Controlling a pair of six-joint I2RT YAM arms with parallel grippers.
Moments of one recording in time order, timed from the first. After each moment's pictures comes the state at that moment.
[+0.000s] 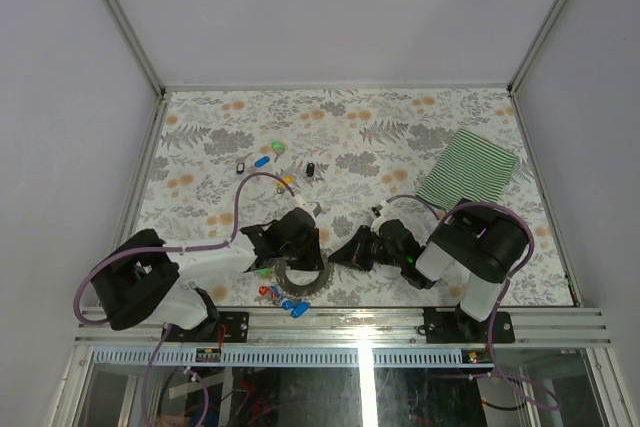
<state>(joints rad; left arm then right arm) -0.92 1.39 0.56 -0.10 0.12 -0.81 0.83 1.78 0.26 1.05 -0.30 1.32</state>
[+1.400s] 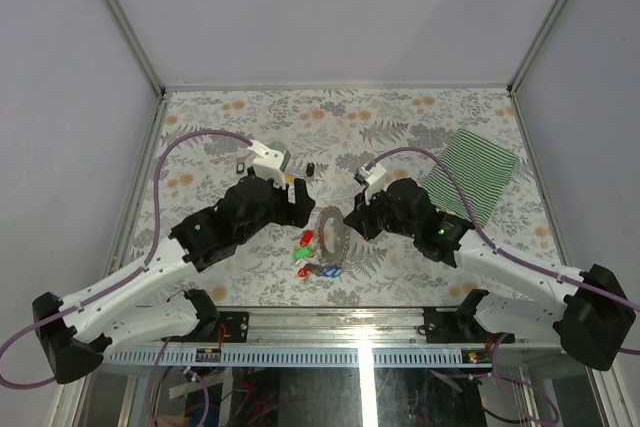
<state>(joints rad) -0.88 0.97 0.86 -0.38 -0.28 -0.44 0.83 1.11 0.64 -0.01 -0.15 0.26</state>
